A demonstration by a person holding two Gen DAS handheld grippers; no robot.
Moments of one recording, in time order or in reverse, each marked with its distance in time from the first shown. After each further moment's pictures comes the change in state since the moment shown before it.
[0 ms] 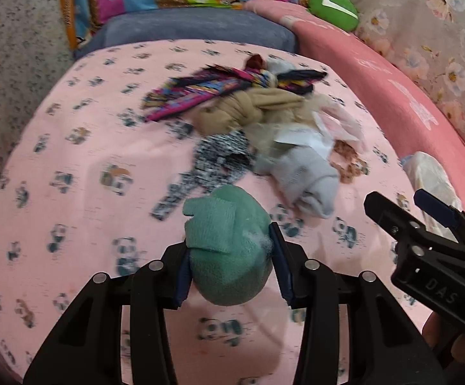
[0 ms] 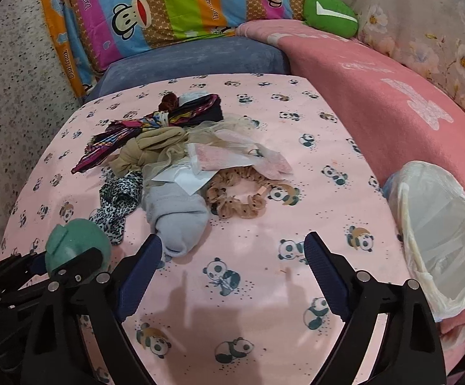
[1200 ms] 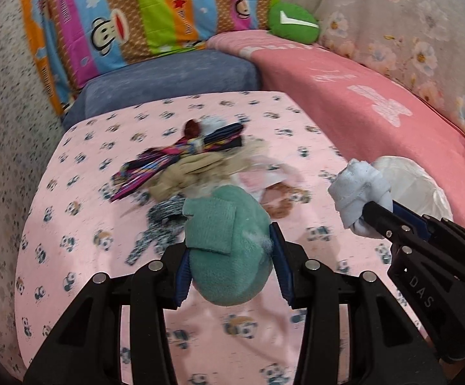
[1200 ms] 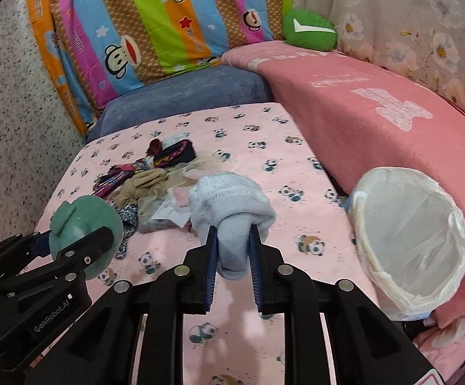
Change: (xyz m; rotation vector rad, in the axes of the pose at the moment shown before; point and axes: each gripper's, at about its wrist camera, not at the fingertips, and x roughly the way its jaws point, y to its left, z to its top) left arm -0.057 -0.103 0.024 0.196 -0.125 -0.002; right arm -0.075 -0.065 -0.004 0.102 -0.125 0.007
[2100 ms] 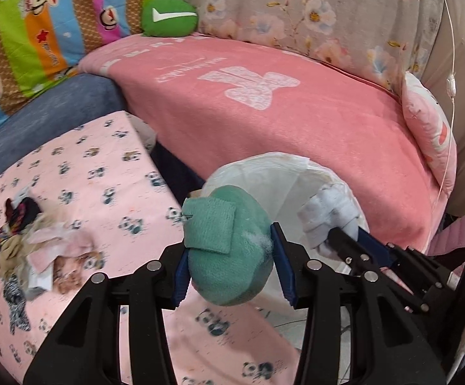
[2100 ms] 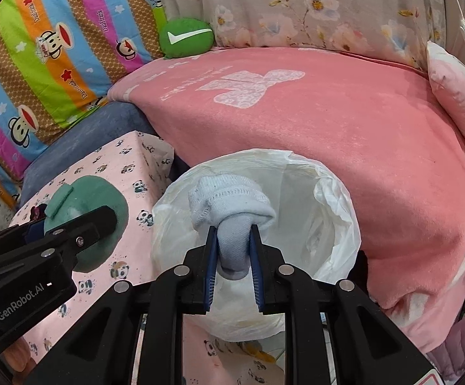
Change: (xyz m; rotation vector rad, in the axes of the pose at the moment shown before) left arm 0.056 -0.228 0.048 0.253 0.030 -0.327; right arm -0.012 -0.206 -0.014 0.323 -0.043 -0.238
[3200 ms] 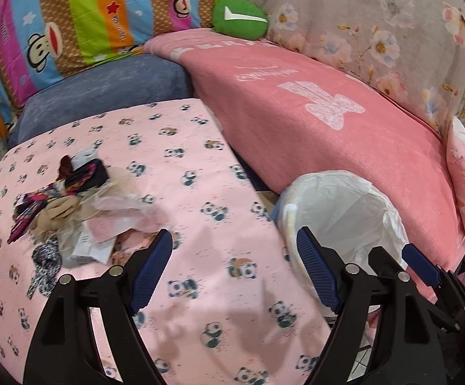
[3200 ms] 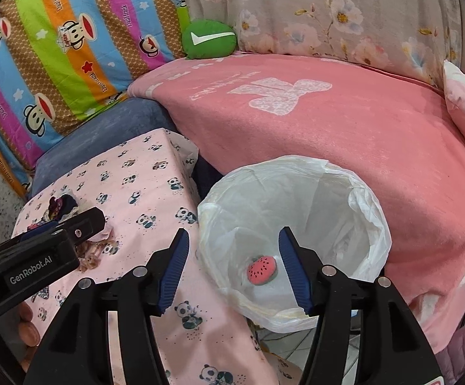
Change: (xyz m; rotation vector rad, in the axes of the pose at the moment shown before) left arm -0.036 0.086 -0.023 -0.221 -0.041 0.180; right arm -0.017 0.053 -0.005 -0.073 -0.023 0.044
